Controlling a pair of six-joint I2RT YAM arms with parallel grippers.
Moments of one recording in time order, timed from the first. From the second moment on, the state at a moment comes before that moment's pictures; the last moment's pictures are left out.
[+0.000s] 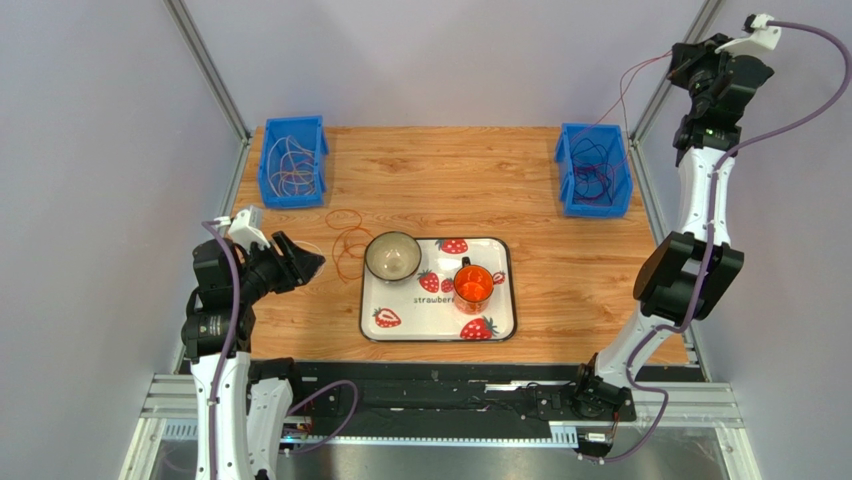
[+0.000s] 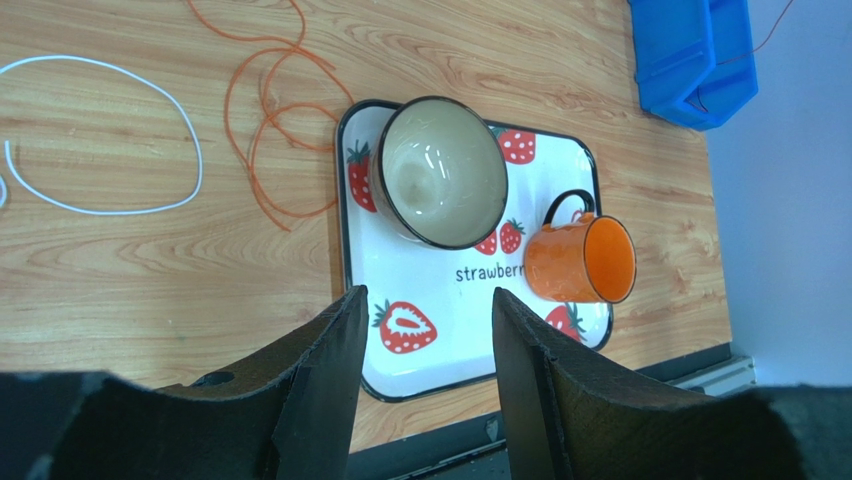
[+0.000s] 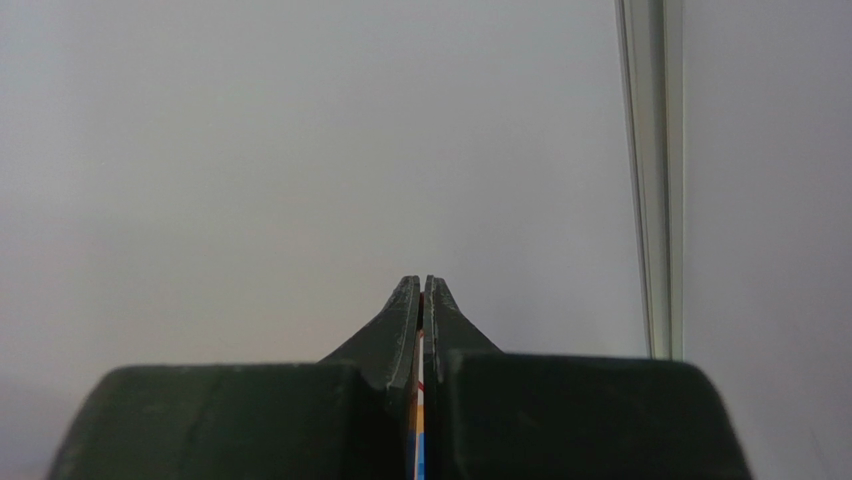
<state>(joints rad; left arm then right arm) 0.17 0.57 0.81 -0.75 0.54 -0.39 -0.39 1.86 1.90 0.18 -0.30 0.43</state>
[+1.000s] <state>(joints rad) 0.17 0.57 0.81 -0.74 0.54 -0.39 -0.31 1.76 1.43 0.13 -0.20 0.43</state>
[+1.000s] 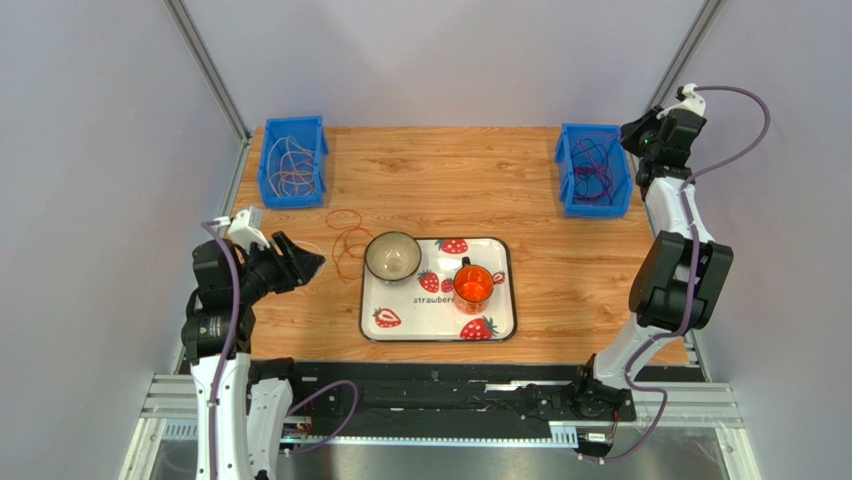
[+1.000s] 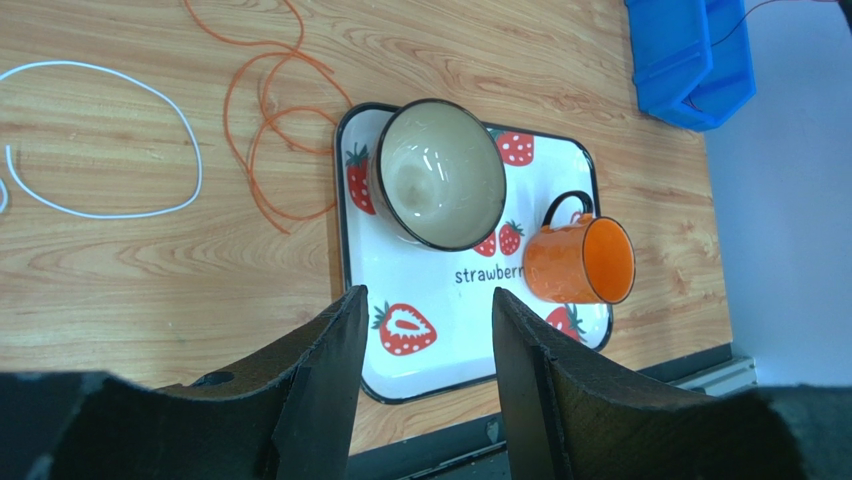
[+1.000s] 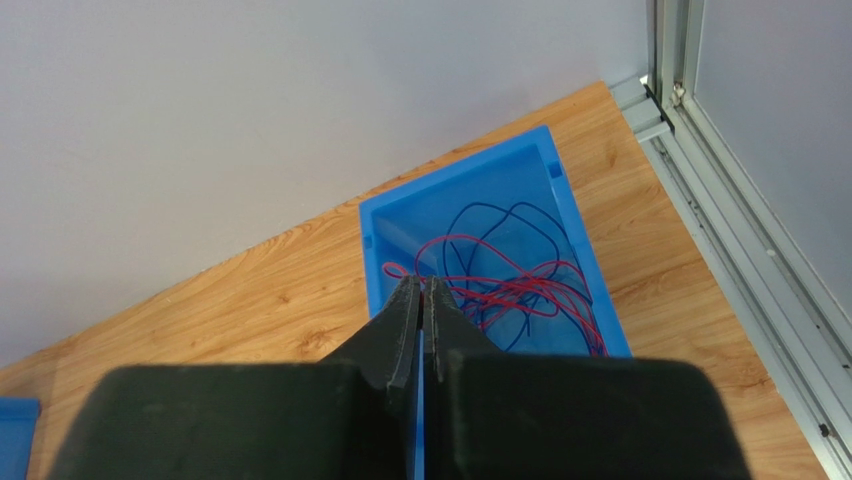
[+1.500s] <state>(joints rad) 0.17 0.56 0.81 -0.74 0.54 -0.39 -0.26 1.92 1.45 -0.01 -0.15 0.38</state>
